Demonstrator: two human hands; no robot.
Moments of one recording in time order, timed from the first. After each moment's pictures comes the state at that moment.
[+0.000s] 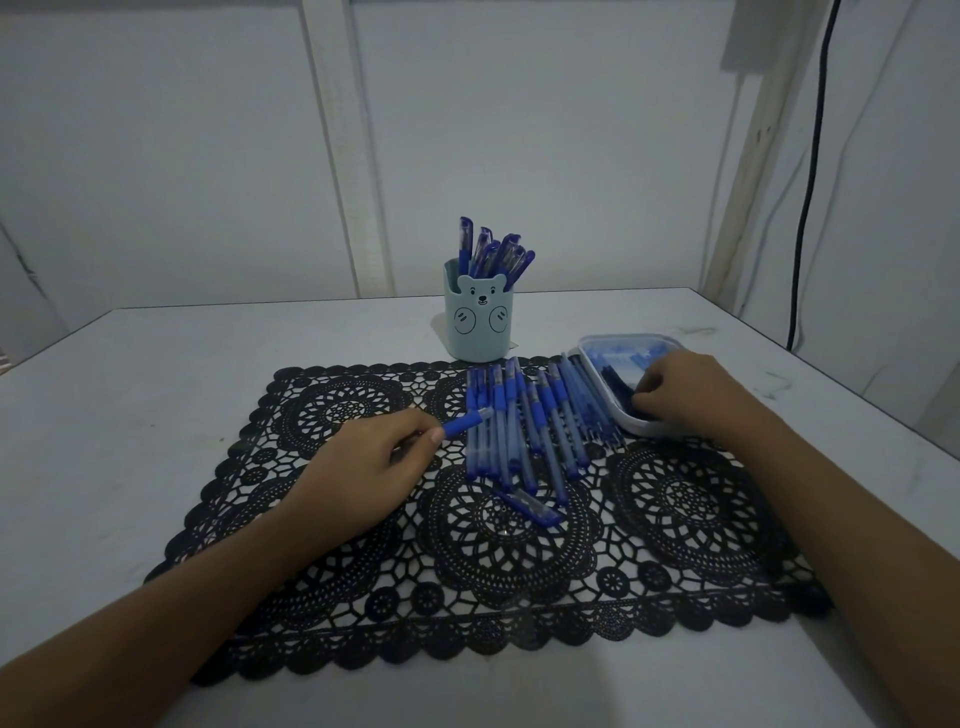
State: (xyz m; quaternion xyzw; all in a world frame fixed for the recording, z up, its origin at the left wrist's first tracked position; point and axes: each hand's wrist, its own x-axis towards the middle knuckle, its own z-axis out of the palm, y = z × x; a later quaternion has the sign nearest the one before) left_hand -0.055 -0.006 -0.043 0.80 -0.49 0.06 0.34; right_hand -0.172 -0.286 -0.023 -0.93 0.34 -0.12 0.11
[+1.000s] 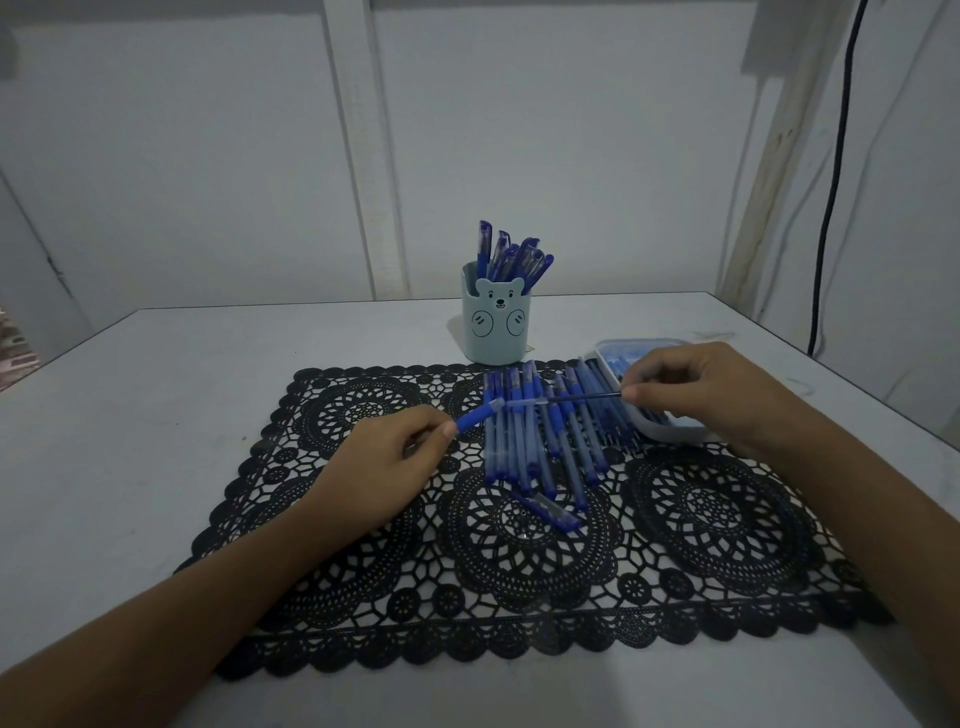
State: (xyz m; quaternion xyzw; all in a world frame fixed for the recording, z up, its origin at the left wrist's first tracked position) left_hand -0.059 -0.005 -0.036 0.81 -0.45 0.03 0.38; right_hand -0.200 -0.247 0.004 -0.85 0.10 -0.20 0.47
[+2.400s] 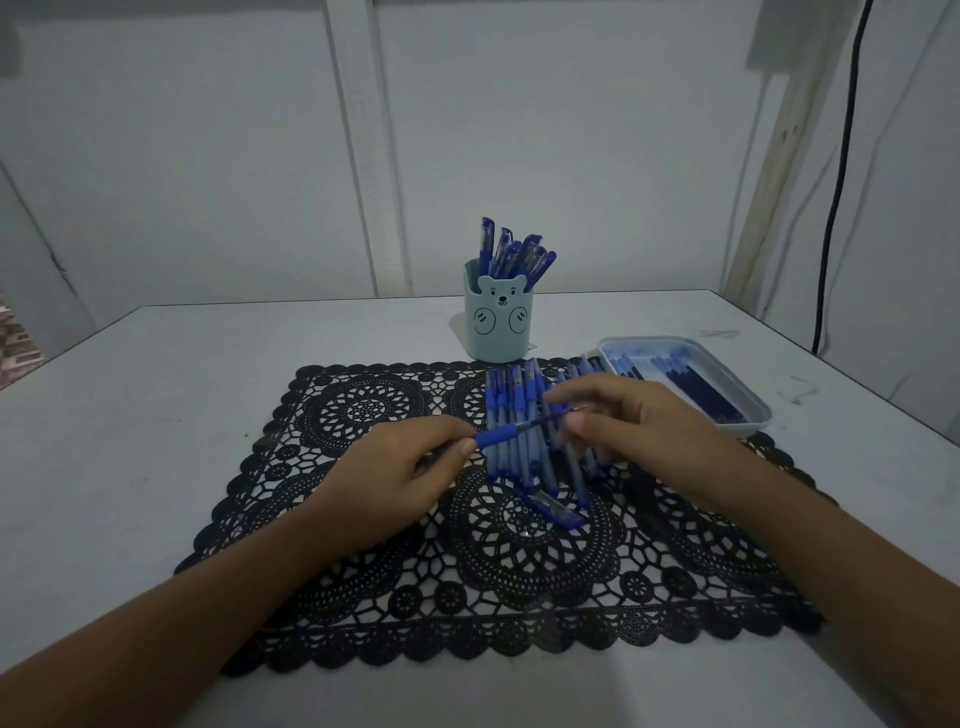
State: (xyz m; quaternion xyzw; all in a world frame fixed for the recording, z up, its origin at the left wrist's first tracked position) left_hand -0.060 -0.002 -0.039 0.75 -0.56 0.08 0.33; right_hand -0.196 -0.198 -0.009 -0.85 0.05 -0.12 0.51
